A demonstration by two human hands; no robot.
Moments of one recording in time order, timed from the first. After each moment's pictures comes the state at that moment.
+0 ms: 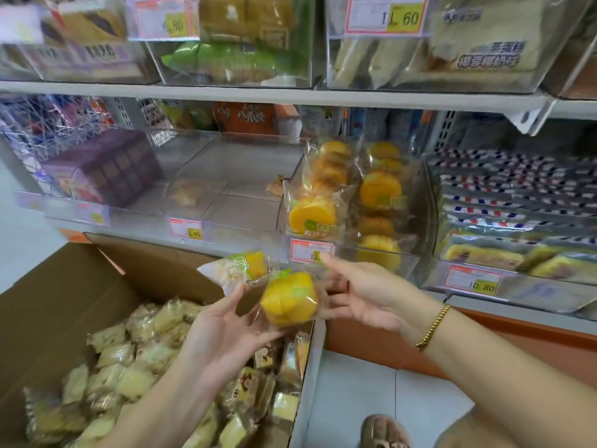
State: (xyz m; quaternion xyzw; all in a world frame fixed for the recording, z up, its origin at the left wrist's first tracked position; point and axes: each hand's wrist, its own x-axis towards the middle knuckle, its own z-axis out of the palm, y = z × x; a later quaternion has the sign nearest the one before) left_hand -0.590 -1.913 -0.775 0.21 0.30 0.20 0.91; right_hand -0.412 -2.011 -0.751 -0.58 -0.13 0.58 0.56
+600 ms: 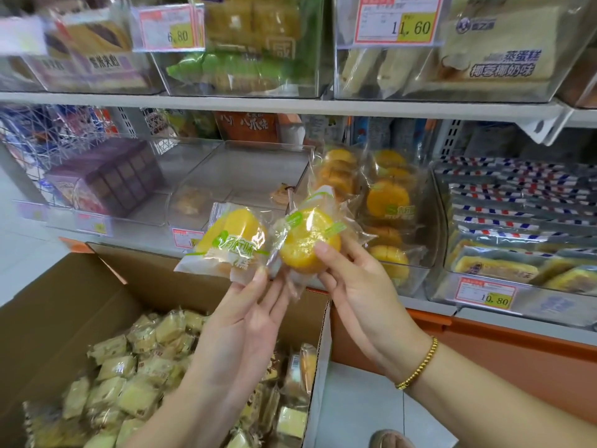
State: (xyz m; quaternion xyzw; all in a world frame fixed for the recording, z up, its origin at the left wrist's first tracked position) left_hand -0.568 -1.931 -0.735 0.31 0.17 0.34 0.87; right_hand -0.443 -1.997 -0.740 -0.42 -0.26 0.41 0.77
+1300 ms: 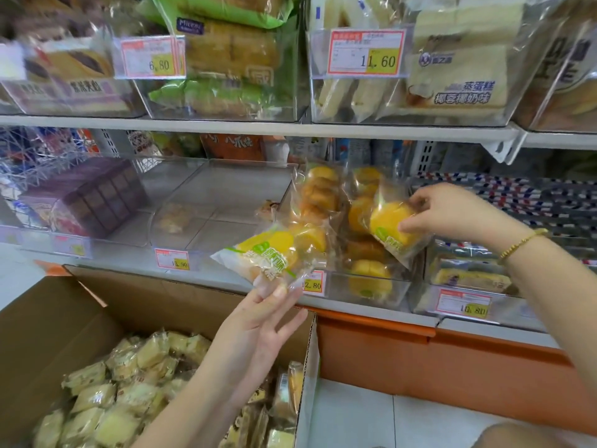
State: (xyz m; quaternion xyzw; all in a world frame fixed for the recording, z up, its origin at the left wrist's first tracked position) left_hand -0.546 -1.927 -0.740 0.37 0.25 0.25 0.86; right_hand -0.276 -2.032 -0.663 -0.91 -0.39 0.07 0.14
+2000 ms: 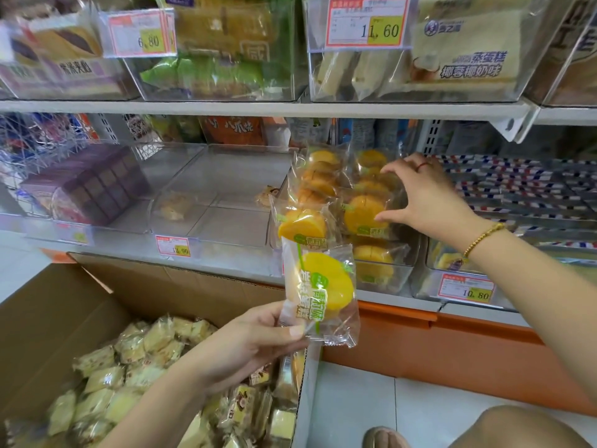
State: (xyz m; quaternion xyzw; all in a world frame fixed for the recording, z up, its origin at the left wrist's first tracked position) left_hand -0.566 -1.912 -0.752 0.56 0.18 -0.02 0.81; right_hand -0.270 -2.008 -0.701 -0.87 -0.46 -0.09 0.16
